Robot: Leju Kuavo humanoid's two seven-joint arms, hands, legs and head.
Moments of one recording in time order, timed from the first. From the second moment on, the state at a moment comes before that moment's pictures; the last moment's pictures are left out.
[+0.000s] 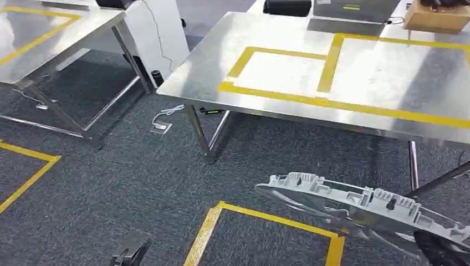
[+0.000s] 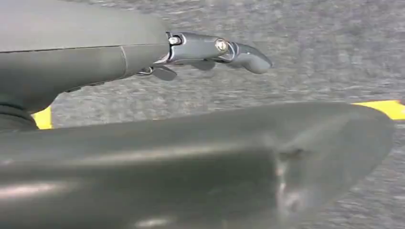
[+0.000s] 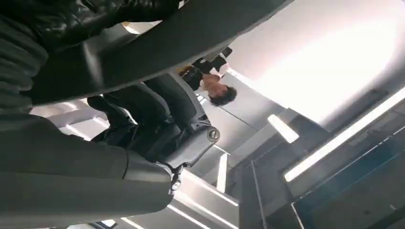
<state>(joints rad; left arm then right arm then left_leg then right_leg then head) -0.06 -0.15 1.08 -0.20 -0.92 -0.17 -0.52 0.39 -0.13 0.28 -2.16 0.65 -0.69 -0.57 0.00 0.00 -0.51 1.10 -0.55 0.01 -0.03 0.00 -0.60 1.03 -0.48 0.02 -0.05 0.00</state>
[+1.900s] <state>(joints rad) -0.06 -0.16 1.09 -0.20 -0.92 -0.19 -0.52 0.33 -0.25 0.13 -2.22 0.66 -0.67 -0.51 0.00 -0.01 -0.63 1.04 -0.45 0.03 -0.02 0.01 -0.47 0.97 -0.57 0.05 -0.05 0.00</state>
